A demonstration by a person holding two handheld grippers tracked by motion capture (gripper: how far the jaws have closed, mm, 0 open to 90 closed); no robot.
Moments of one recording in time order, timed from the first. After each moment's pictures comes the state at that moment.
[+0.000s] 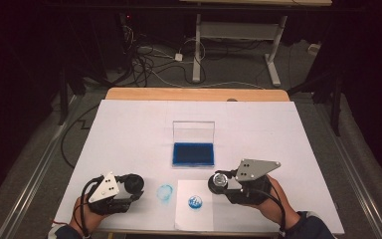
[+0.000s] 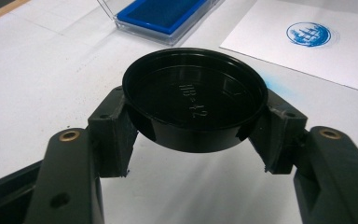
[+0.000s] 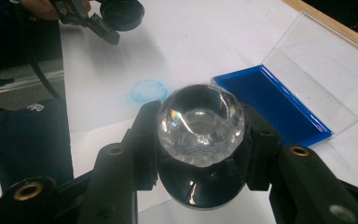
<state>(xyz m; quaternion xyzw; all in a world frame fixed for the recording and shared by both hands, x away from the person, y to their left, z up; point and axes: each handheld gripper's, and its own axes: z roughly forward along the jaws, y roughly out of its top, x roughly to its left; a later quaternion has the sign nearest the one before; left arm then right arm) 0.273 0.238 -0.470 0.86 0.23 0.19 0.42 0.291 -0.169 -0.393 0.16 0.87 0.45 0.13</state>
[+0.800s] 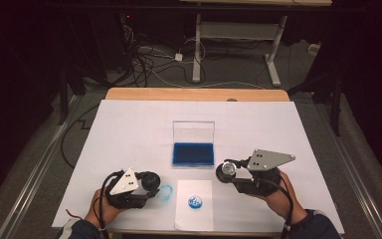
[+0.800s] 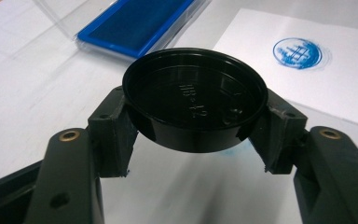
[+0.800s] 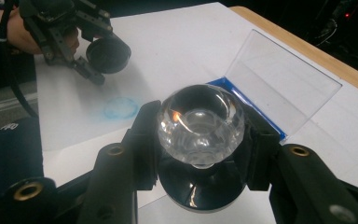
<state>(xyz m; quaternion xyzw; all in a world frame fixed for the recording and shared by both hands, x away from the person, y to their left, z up) 0.295 0.194 -0.471 0.87 0.20 0.17 0.42 0.303 -0.188 -0.382 0.19 0.84 0.47 0.16</state>
